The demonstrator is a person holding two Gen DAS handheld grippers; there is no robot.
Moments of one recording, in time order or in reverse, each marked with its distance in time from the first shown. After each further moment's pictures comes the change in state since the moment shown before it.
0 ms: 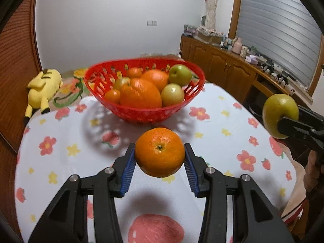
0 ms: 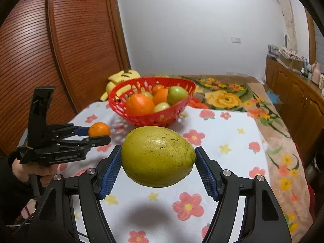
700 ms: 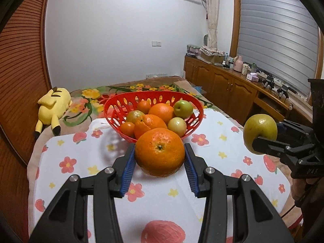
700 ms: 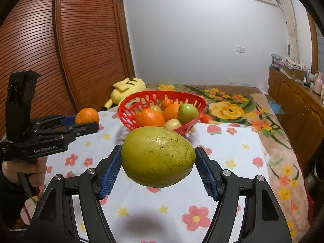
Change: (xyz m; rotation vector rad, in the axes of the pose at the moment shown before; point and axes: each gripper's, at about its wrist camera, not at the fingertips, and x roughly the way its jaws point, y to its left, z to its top) left arm -0.049 0.007 0.023 0.003 -0.138 0.043; right arm -0.003 0.021 0.020 -0.034 -0.048 0.012
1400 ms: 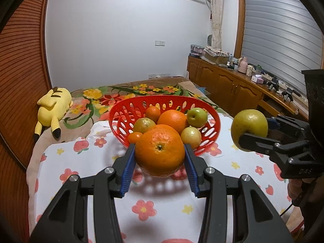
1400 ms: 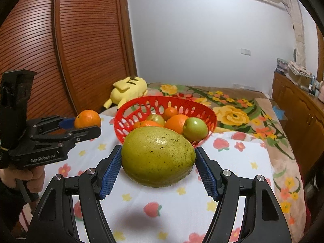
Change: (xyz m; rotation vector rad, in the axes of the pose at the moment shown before) left arm 0.037 0.022 0.021 -0.013 0.010 0.010; right arm 0.054 0.001 0.036 -0.038 0.022 0.007
